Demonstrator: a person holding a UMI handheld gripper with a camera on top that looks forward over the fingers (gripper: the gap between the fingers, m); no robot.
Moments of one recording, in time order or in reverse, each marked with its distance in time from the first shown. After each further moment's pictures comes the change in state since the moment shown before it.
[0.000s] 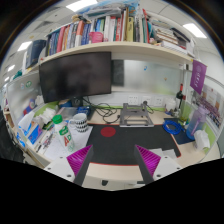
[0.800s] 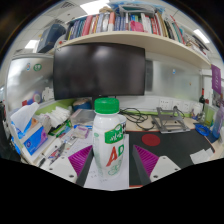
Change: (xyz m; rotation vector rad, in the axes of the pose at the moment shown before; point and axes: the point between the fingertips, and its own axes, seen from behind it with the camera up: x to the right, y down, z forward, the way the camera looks) arm -0.191 0.023 0.157 0.162 -0.046 -0.034
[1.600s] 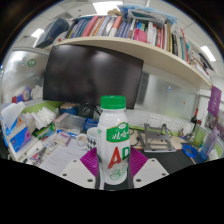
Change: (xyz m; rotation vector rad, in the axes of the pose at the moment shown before) arm 0.055 -0.052 0.018 0.059 0.120 -0.152
